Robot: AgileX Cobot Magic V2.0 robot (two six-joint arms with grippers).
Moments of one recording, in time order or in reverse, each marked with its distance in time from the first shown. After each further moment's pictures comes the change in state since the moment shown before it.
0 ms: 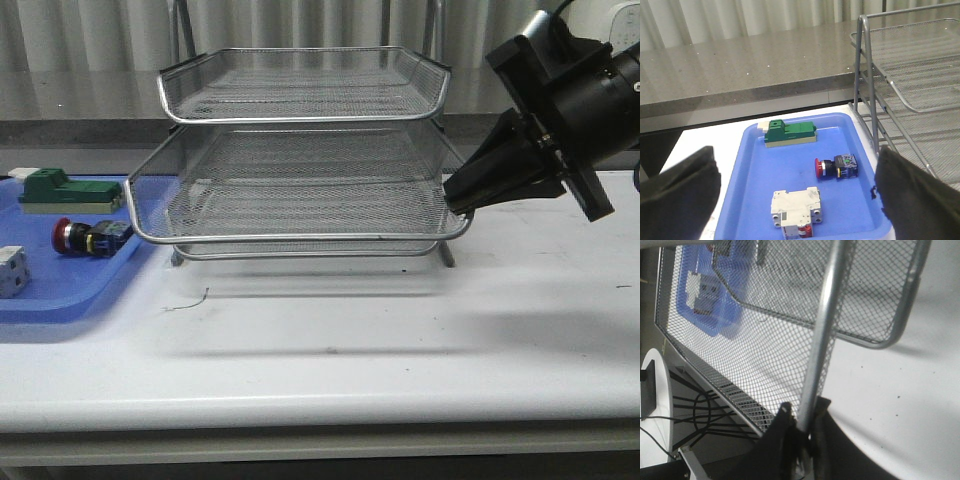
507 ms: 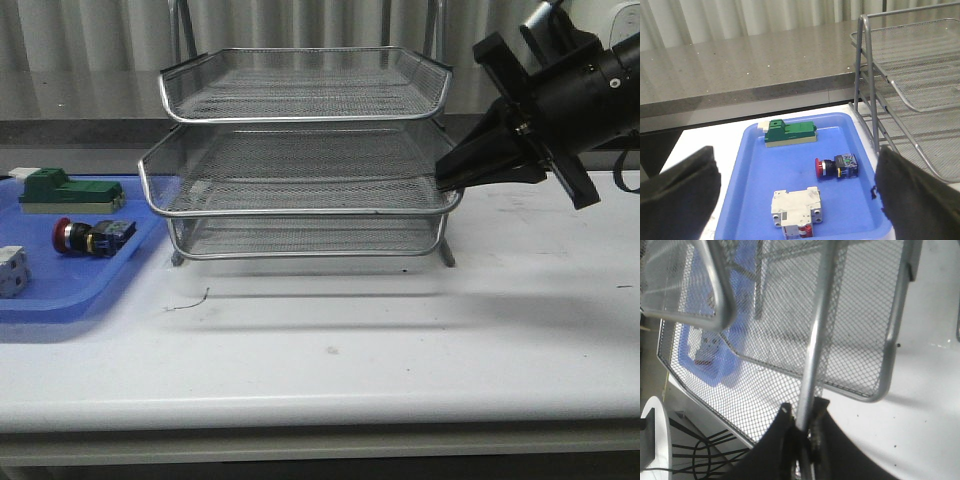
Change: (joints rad) left arm 0.000 0.000 0.000 0.000 0.000 0.000; right arm 0.010 0.000 0.005 0.157 -0.125 -0.045
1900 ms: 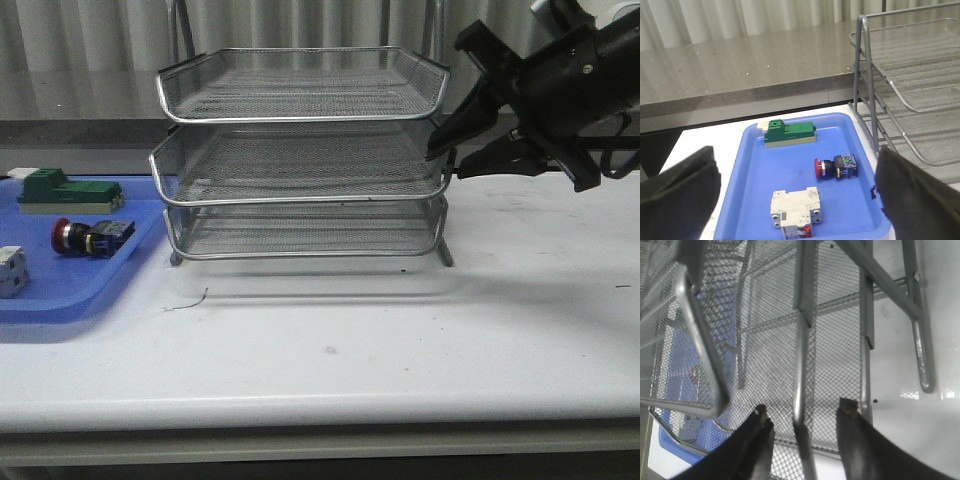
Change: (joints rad) left arm 0.000 0.000 0.000 0.000 0.000 0.000; right arm 0.081 -0.044 0.029 0.184 -0.302 0.014
